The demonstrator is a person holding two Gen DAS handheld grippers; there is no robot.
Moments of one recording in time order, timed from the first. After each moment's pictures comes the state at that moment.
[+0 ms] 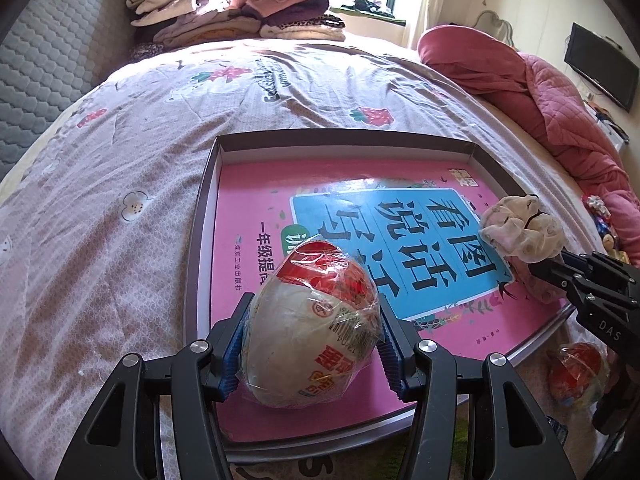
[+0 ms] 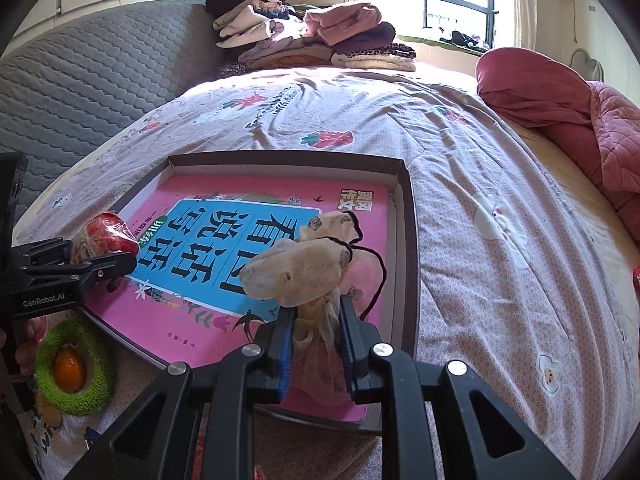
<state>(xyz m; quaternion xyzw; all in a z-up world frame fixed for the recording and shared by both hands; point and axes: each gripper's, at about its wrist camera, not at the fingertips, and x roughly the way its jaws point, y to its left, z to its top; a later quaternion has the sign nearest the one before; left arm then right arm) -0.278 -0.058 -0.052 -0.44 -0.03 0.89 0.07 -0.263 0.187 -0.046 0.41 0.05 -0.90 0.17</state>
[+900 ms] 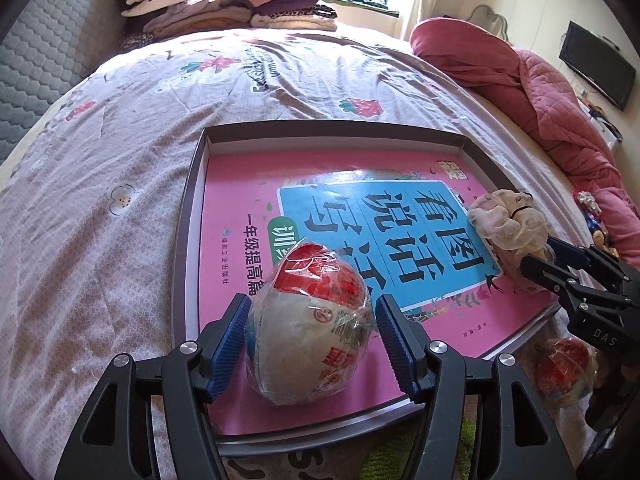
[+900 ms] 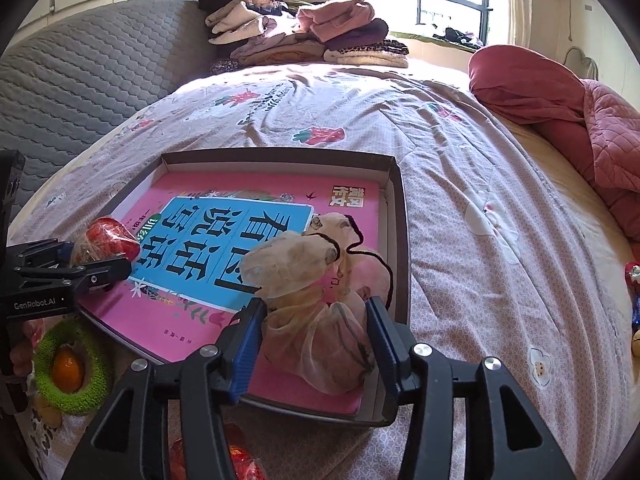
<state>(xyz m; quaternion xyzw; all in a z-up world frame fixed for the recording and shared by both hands) -0.279 -0.057 -0.049 -0.46 -0.04 0.88 0.09 -0.261 0.187 -0.041 0.41 0.06 -0.90 0.15</state>
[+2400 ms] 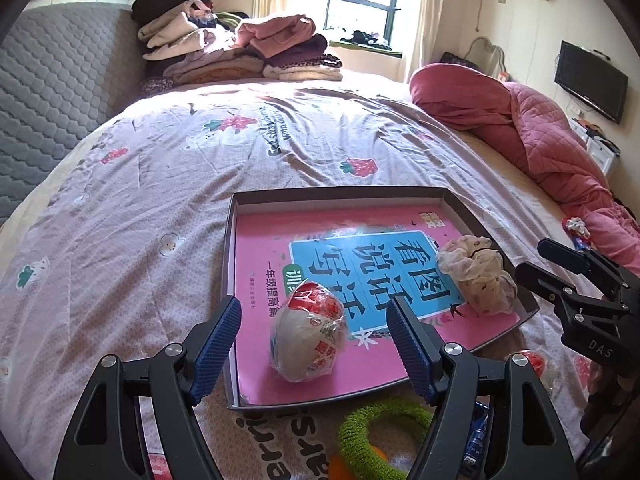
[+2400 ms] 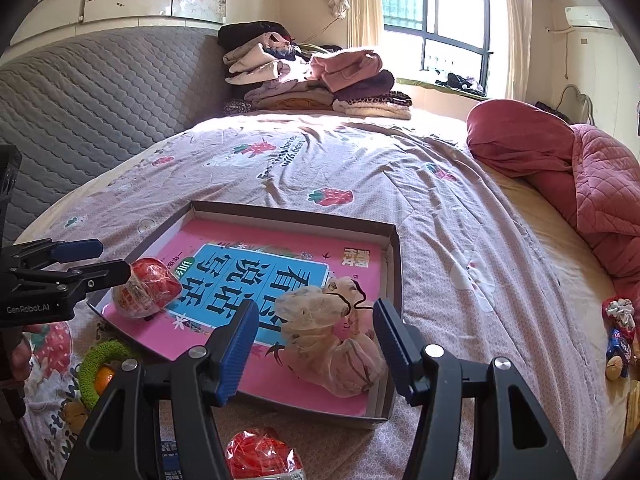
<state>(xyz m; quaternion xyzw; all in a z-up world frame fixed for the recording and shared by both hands) -0.236 -0.060 0.012 -0.38 -0.03 0.92 0.06 -0.230 0.176 0.011 0.33 0.07 -0.93 0.16</state>
